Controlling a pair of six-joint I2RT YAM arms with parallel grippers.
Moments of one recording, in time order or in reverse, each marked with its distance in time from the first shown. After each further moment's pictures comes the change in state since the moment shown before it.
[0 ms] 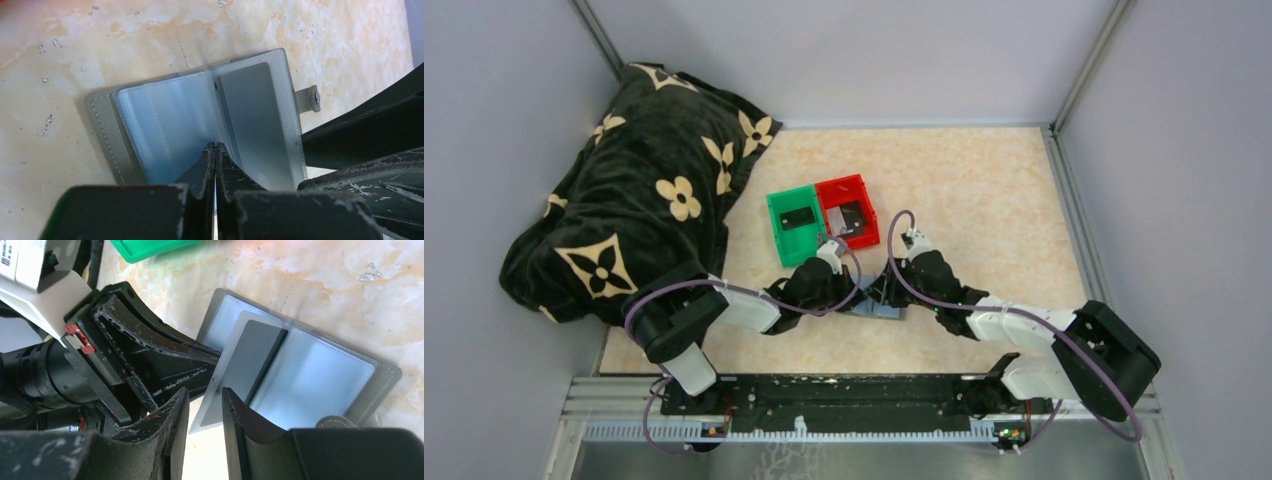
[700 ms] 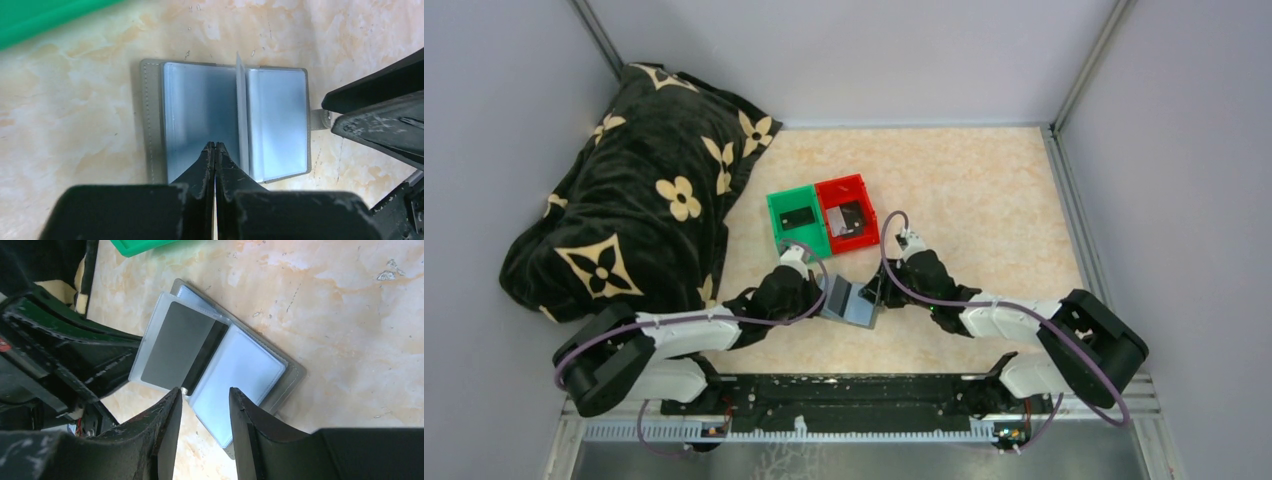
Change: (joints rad) left arm 0.042 -0.351 -0.150 -0.288 -0.158 0.041; right arm 0.006 0.091 0.020 0.060 -0.026 -0.001
